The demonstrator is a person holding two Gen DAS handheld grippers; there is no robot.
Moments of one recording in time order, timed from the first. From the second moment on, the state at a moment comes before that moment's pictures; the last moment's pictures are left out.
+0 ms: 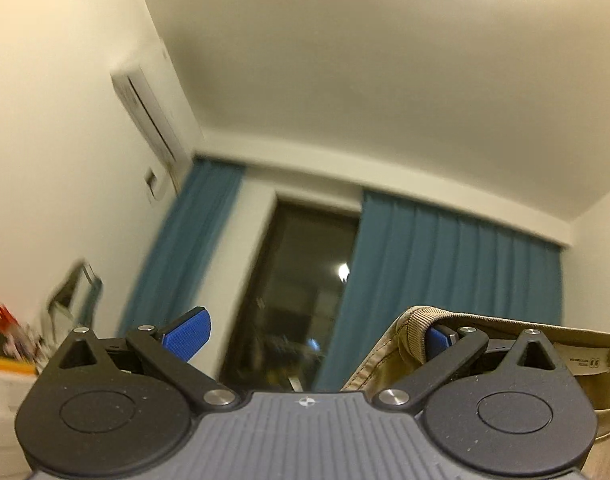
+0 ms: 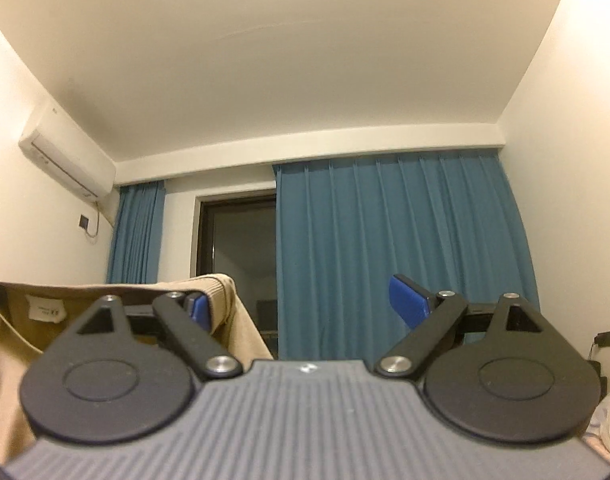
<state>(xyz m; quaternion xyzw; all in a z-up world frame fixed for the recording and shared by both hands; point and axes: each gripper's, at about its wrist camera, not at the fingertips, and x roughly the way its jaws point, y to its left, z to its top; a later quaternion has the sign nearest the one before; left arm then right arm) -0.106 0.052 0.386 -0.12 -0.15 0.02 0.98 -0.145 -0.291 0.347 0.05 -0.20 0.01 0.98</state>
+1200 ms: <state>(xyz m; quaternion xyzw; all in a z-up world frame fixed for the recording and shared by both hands) 0.640 0.082 -0.124 -0.04 0.44 0.04 0.90 0.557 -0.270 -0.105 0.02 0.39 -0.01 0.92</state>
